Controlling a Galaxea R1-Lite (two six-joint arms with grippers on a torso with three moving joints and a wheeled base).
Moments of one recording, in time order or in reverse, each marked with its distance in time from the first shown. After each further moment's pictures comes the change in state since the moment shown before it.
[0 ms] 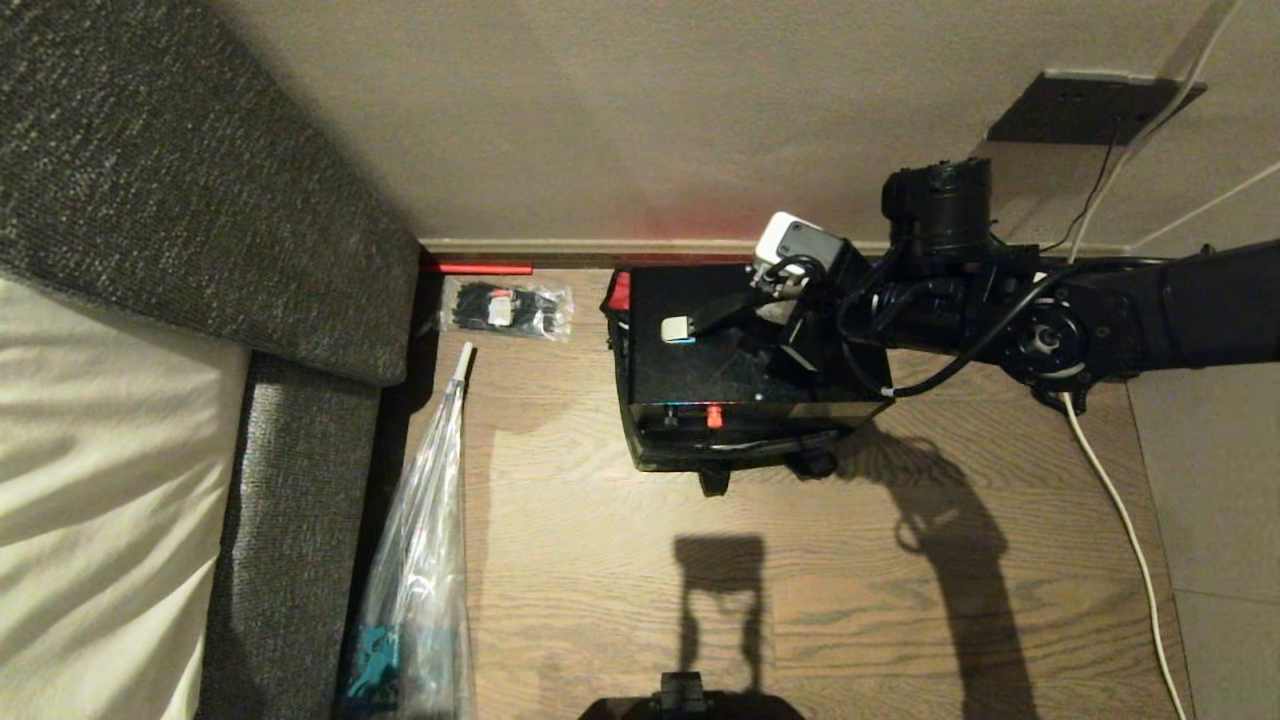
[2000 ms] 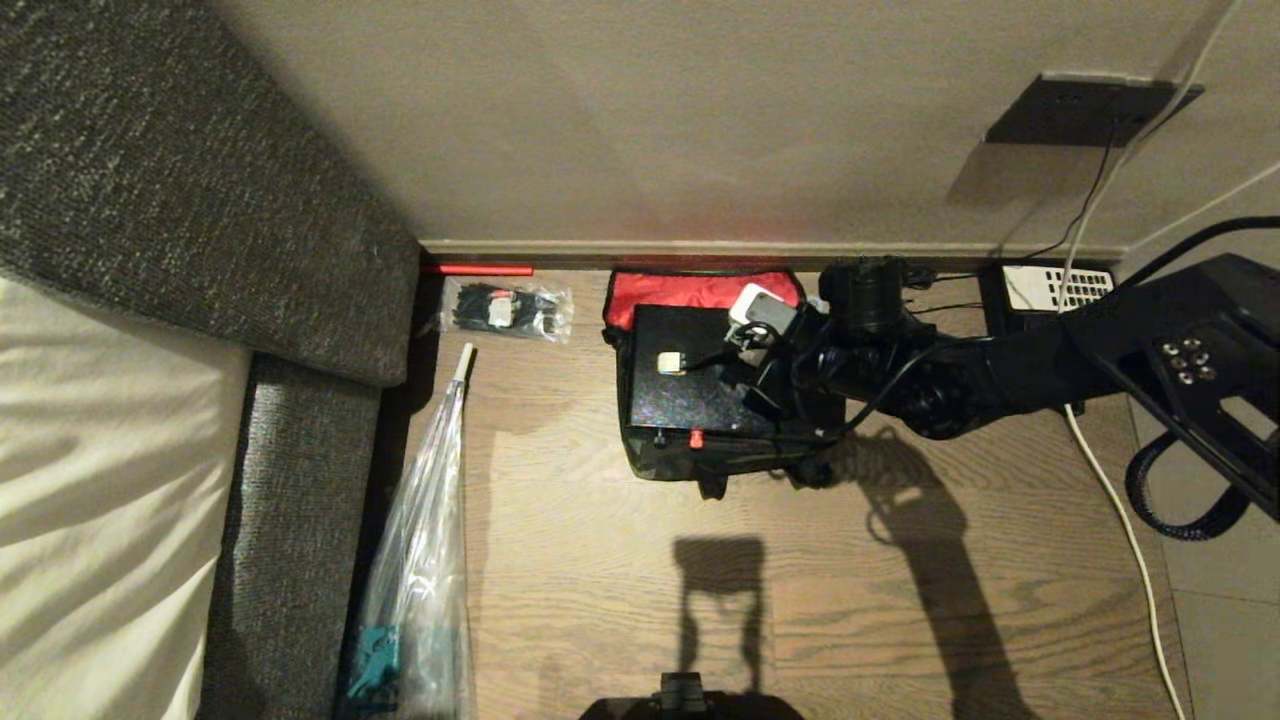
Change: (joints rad) left arm -0.001 0.000 0.000 0.000 0.000 0.000; right arm -0.060 0.273 -0.038 -0.182 0.000 0.050
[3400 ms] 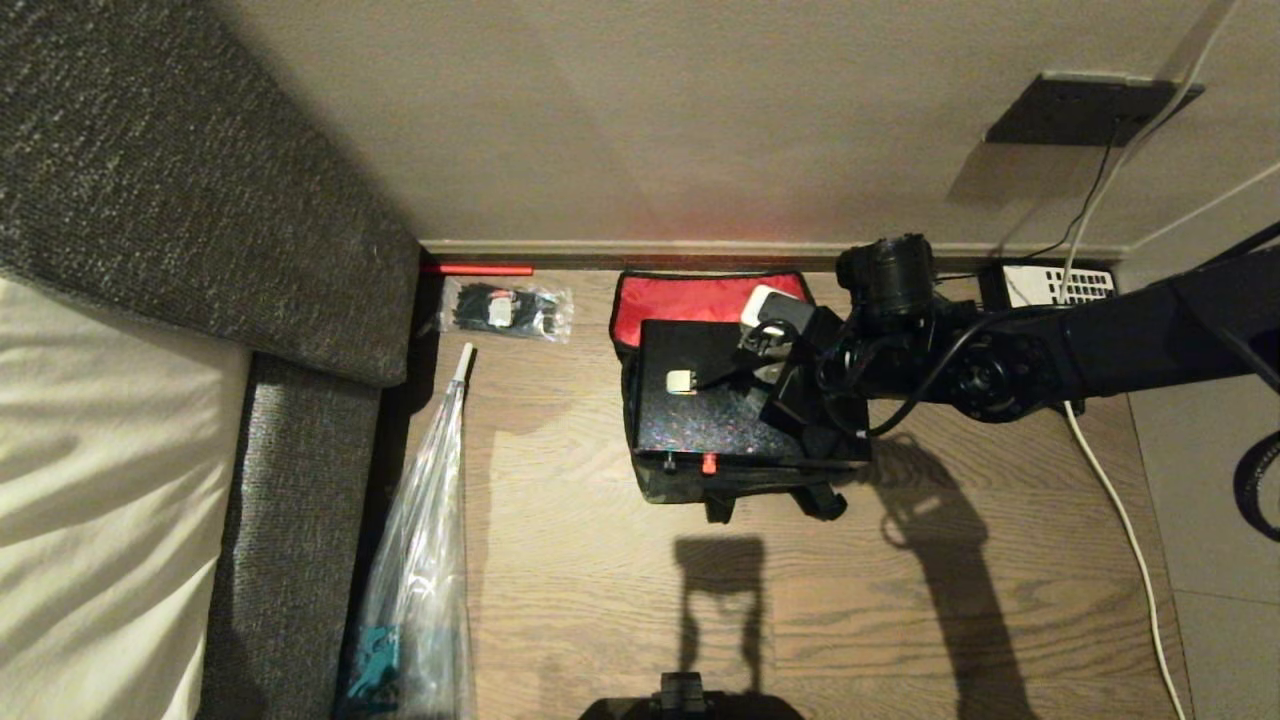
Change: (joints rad) left arm 0.001 0.000 0.000 0.000 0.000 0.000; right arm 0.030 -0.152 0.063 0.243 -0.002 -0.015
